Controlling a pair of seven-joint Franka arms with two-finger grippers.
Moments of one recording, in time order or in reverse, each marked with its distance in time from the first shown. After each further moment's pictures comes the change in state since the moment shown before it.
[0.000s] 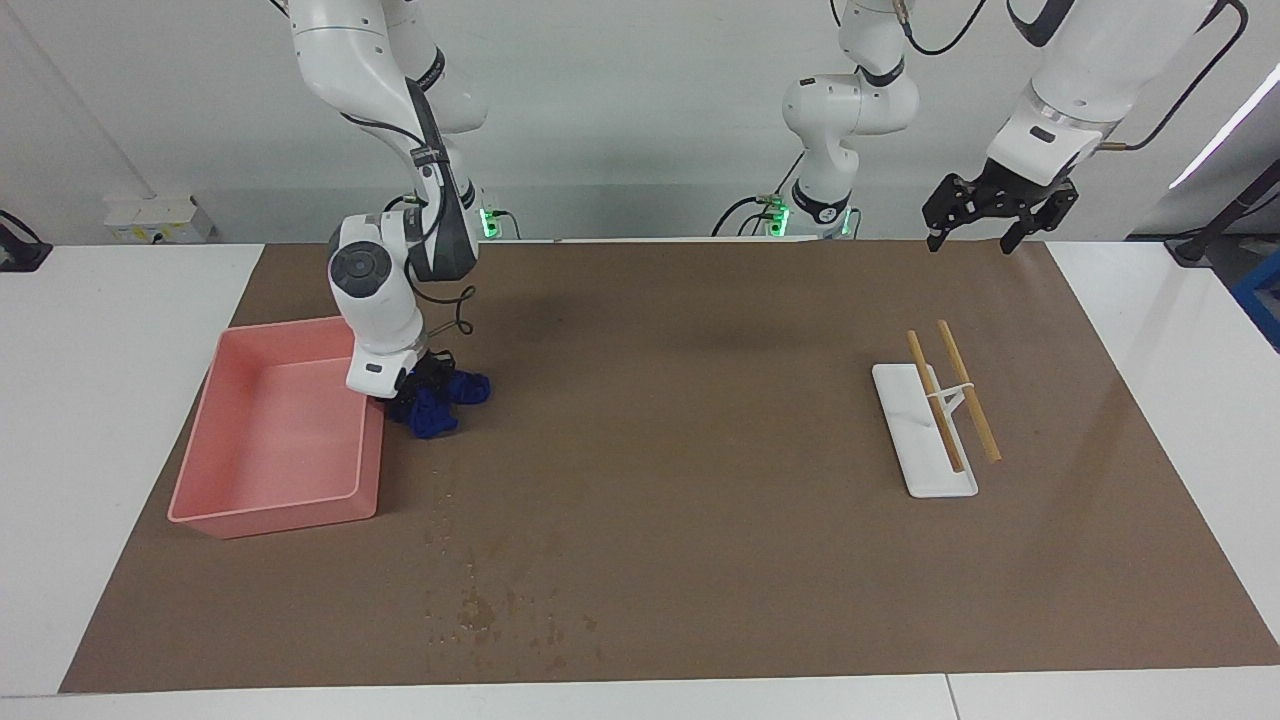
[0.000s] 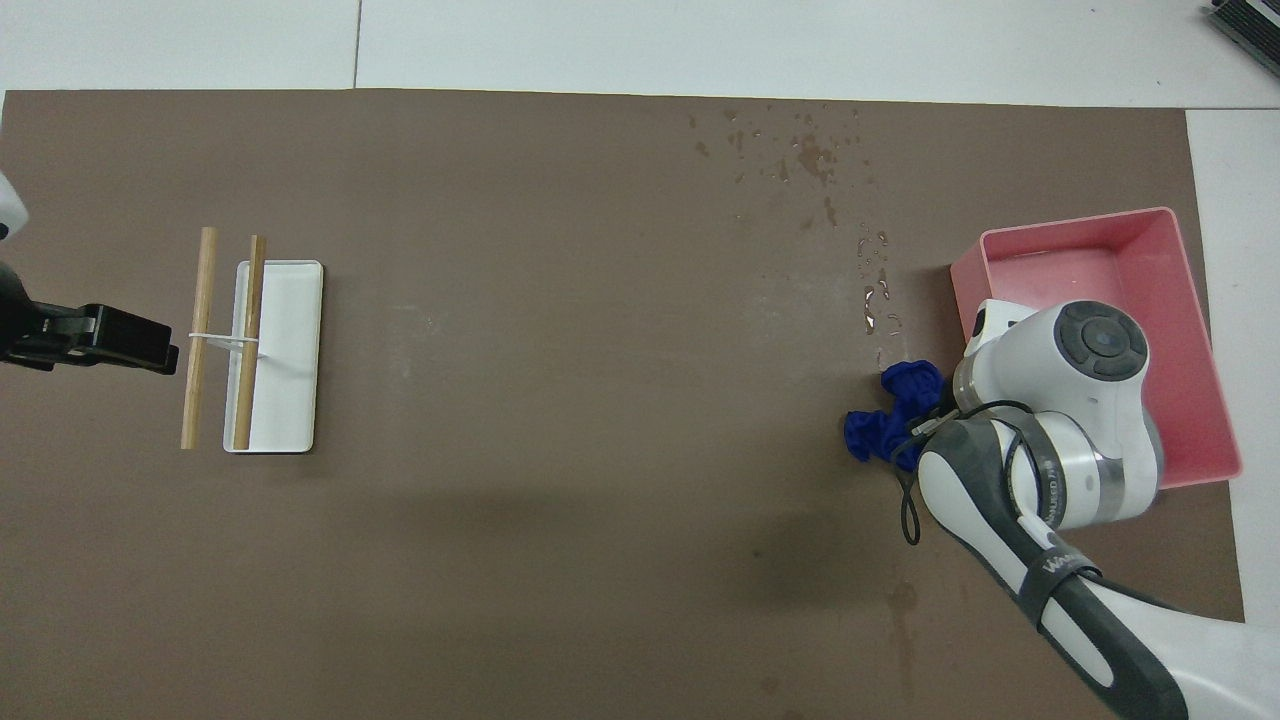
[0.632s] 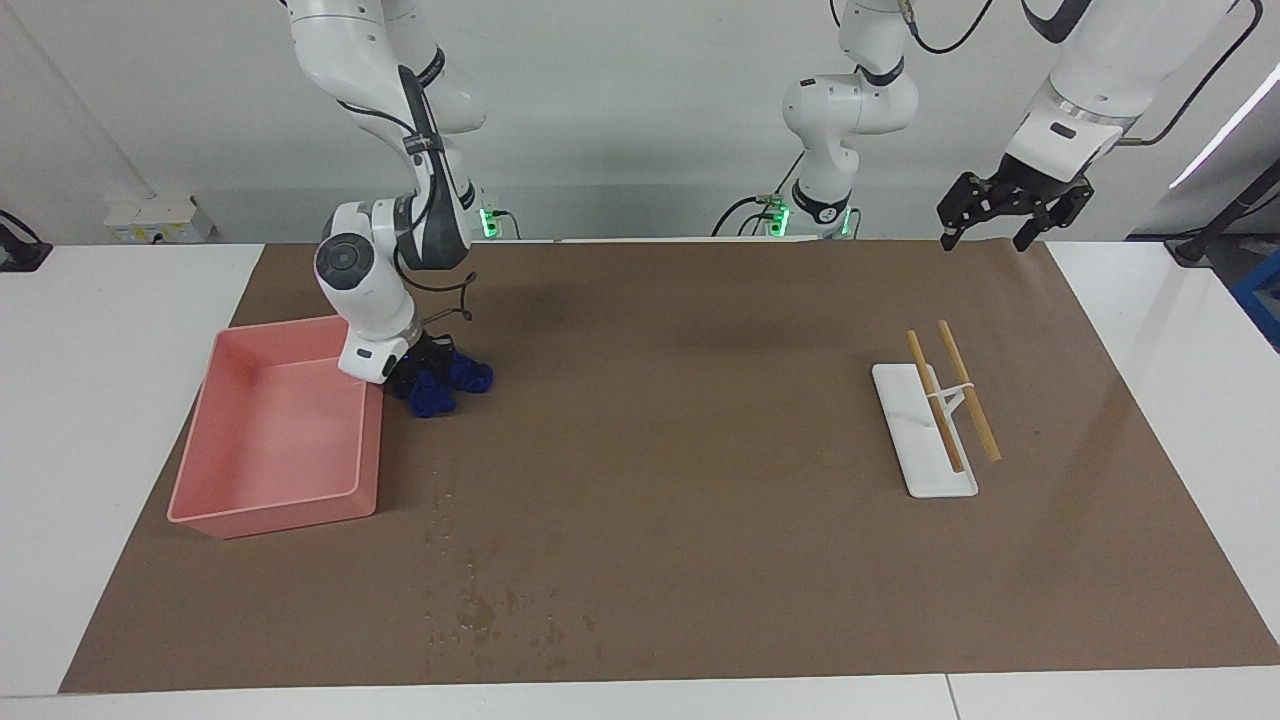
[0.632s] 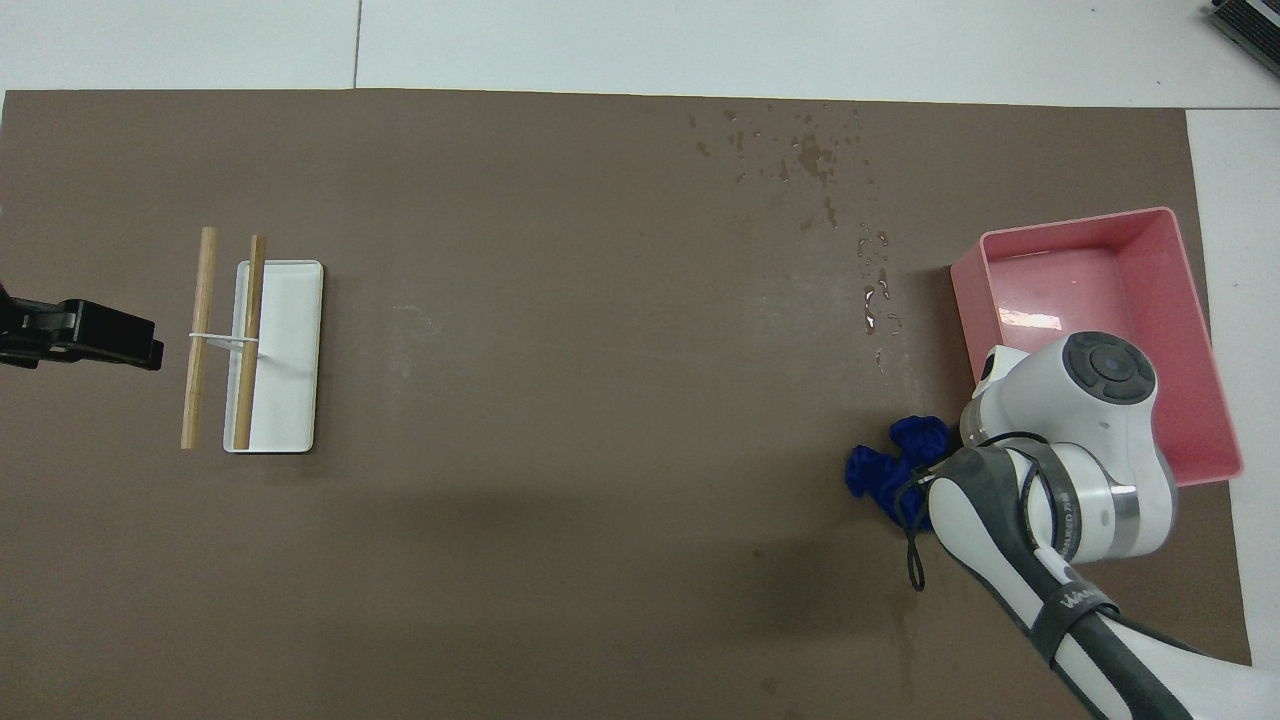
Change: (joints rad) left arm 0.018 -0.001 -0.010 0.006 0.000 0.001 0.002; right arm -0.006 -0.077 0.005 -0.090 0.043 -0.143 0.047
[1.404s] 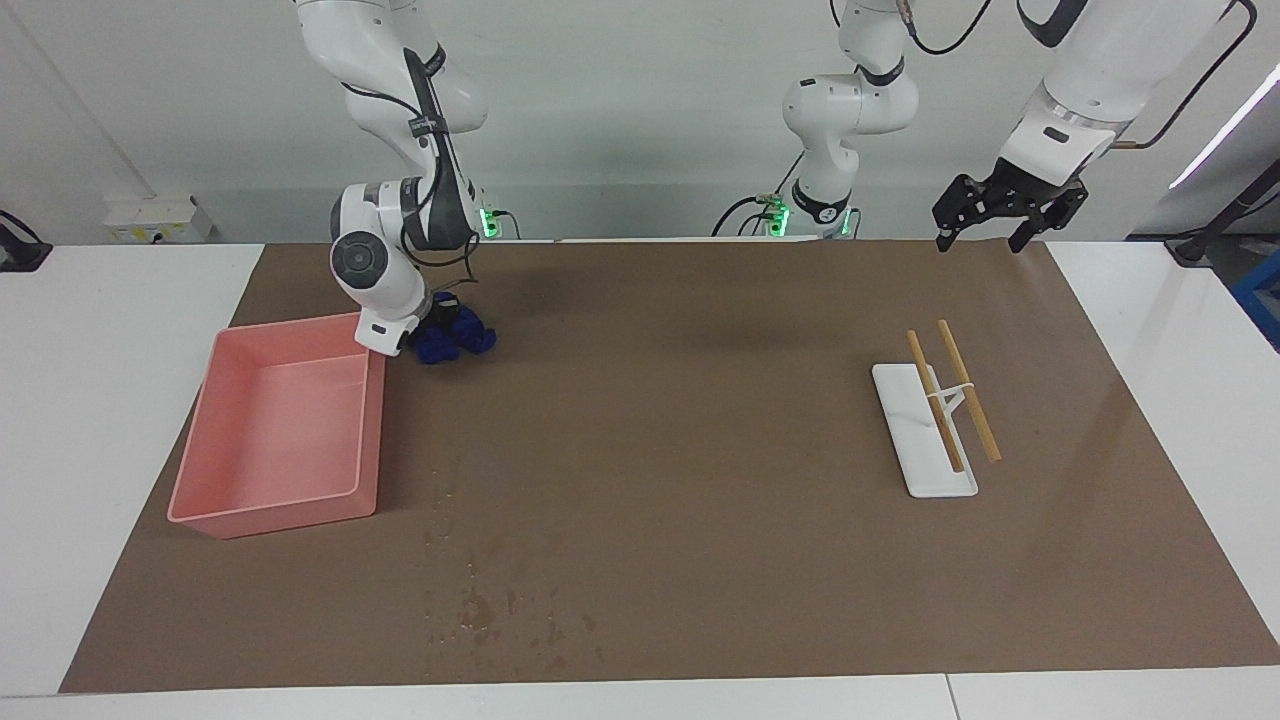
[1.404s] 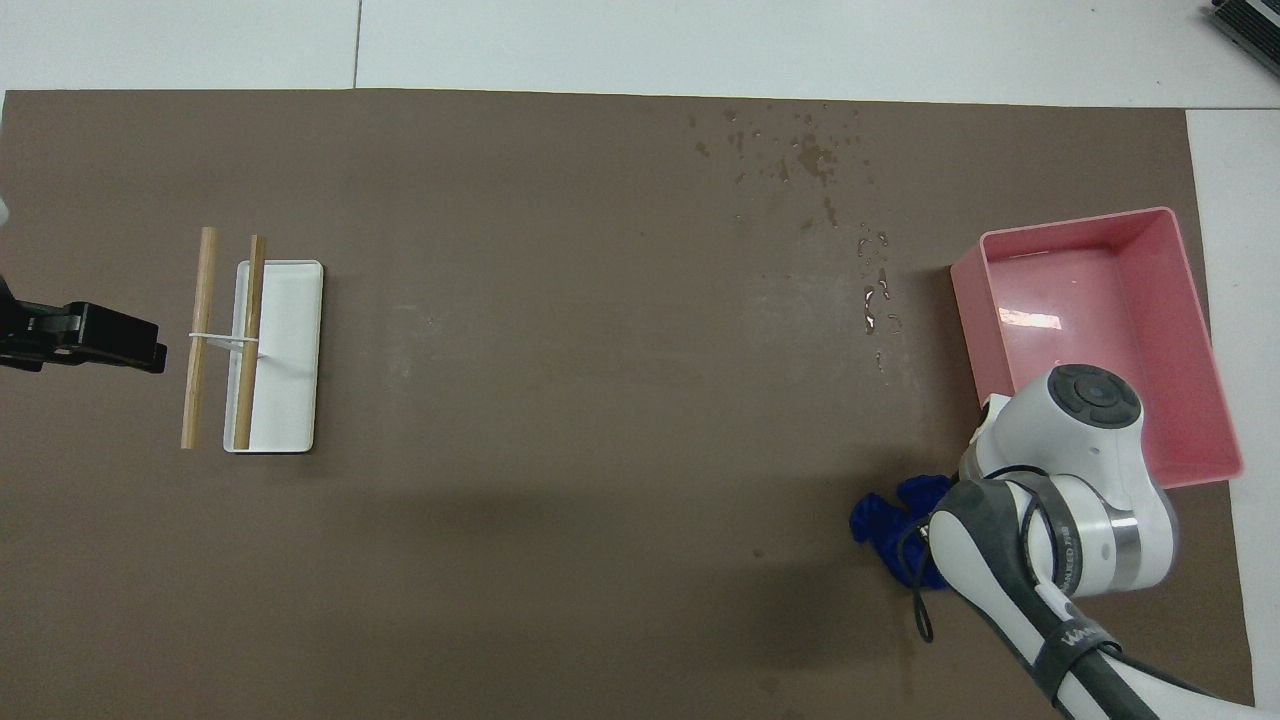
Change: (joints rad) left arm 0.000 0.000 0.000 -0.009 0.000 -0.001 -0.001; right arm 0.003 -0.065 0.003 -0.089 0.008 -0.131 0.025
